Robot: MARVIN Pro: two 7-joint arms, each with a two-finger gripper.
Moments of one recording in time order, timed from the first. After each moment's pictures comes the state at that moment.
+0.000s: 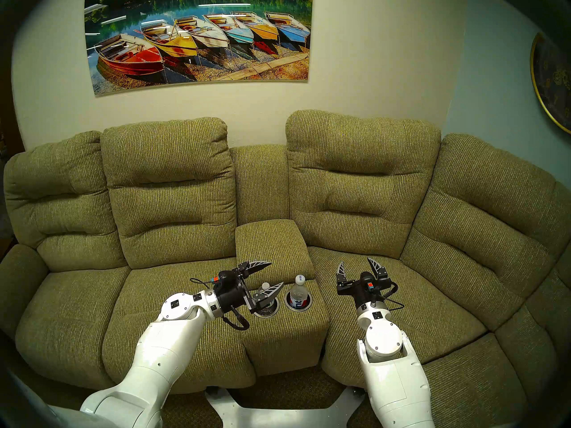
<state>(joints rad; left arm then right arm) 1.39 -1.36 -1.49 -1.01 -0.40 -0.35 -1.17 -1.70 -1.61 1.61 -1.46 -0.28 -0.23 -0.02</state>
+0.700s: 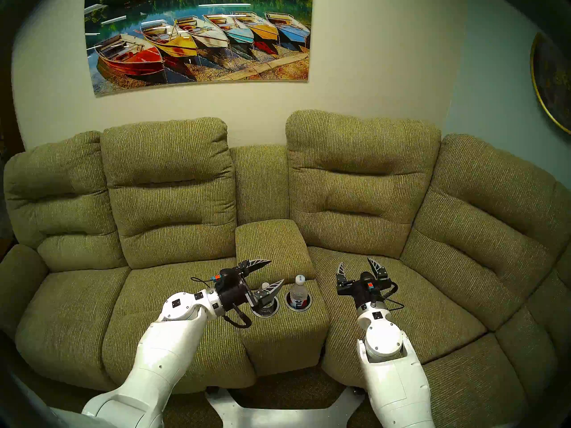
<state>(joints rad) 1.41 -1.37 -1.49 -1.07 -0.36 -0.31 -1.11 -1.70 -1.61 1.61 -1.46 -0.28 -0.23 -0.02</state>
